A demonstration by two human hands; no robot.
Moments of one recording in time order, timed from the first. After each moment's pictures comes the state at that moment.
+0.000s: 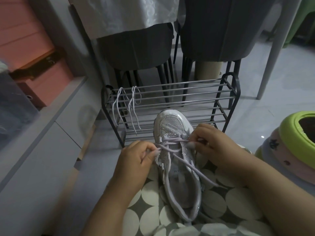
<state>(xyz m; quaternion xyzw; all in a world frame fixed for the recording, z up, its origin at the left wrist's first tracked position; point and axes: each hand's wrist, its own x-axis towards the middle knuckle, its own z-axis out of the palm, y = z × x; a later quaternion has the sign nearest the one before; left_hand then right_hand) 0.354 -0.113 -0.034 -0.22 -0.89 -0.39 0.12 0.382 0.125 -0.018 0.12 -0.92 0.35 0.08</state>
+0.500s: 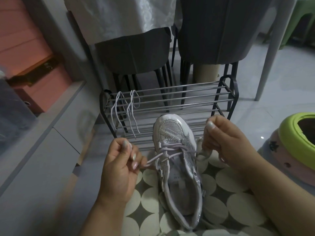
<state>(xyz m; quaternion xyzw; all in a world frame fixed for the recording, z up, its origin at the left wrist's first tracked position) 0.352 -0.110 -0.022 -0.05 -0.50 -0.87 -0.04 0.386 0.128 -0.009 0.02 -0.65 0.75 0.08</state>
